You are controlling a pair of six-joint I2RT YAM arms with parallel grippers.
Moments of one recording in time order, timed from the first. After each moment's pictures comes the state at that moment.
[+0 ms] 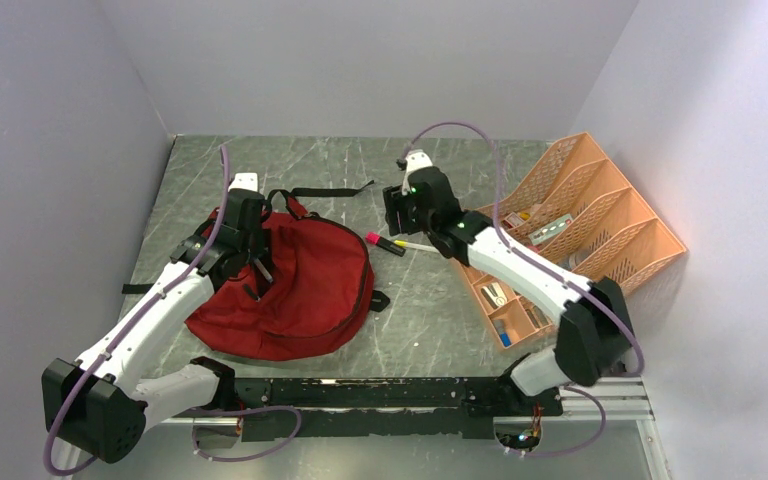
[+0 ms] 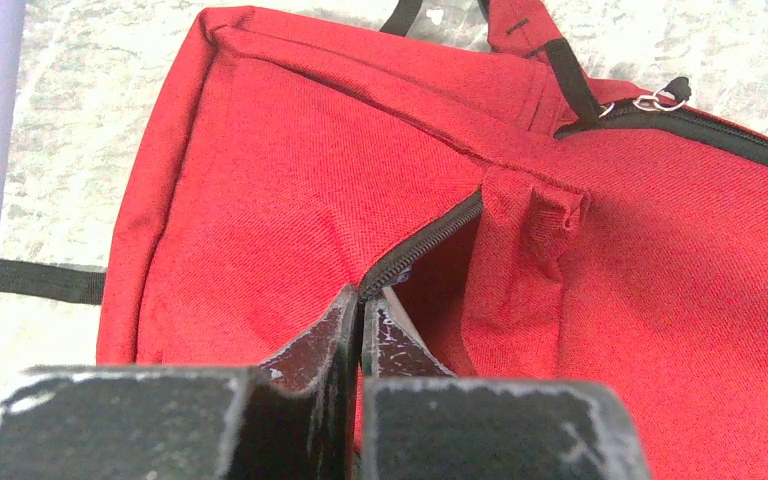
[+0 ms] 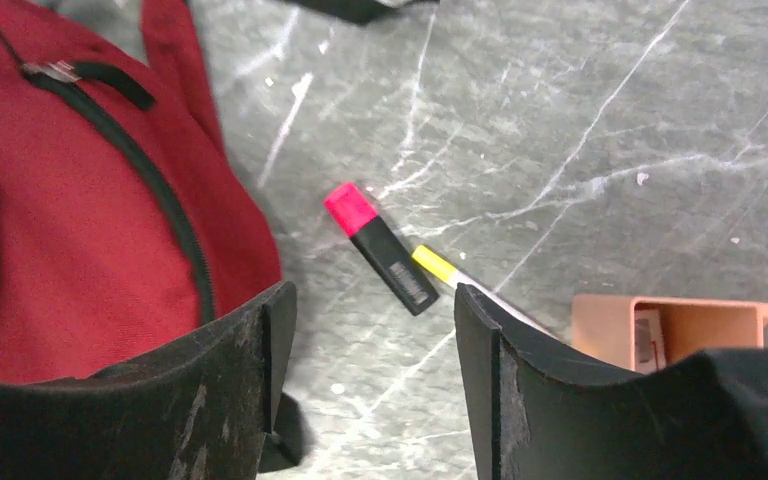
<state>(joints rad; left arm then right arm) -0.40 1.08 0.91 -0.57 -0.47 -0.29 0.66 1.42 1.10 -0.20 0.19 0.21</state>
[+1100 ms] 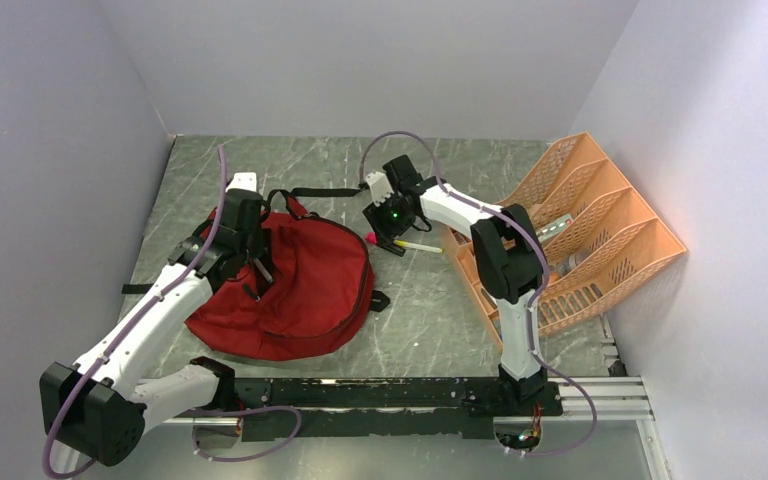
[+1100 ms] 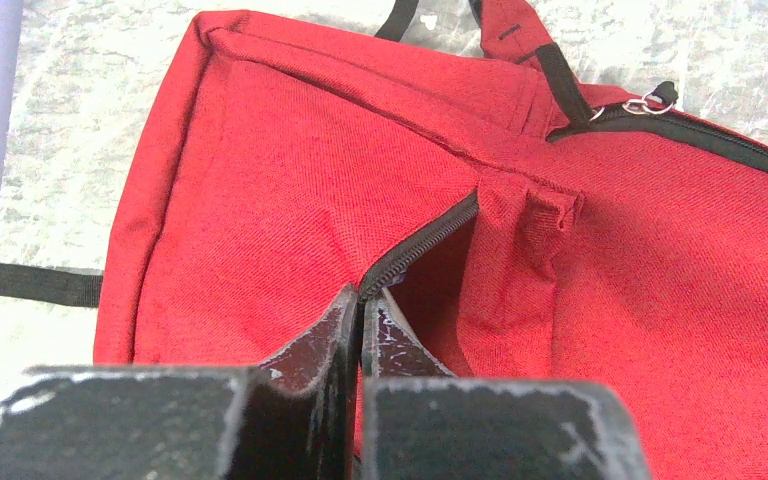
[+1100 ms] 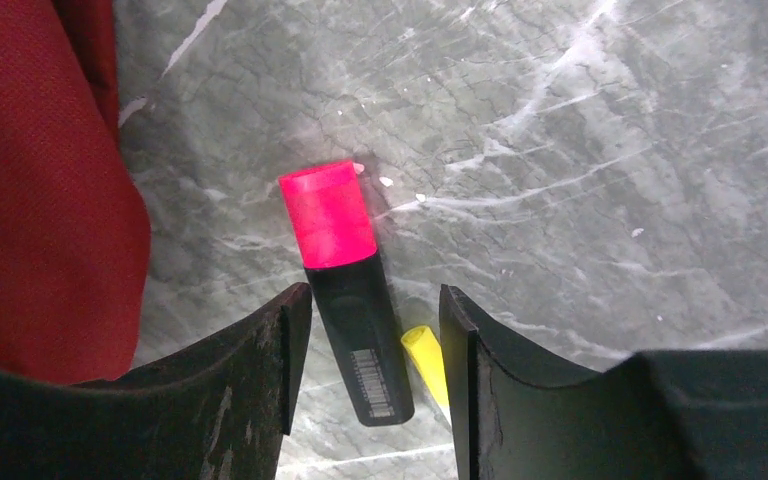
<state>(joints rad) -0.40 1.07 0.91 -0.57 -0.46 -0.29 0.53 2.09 1.54 -0.51 -0.28 -0.25</state>
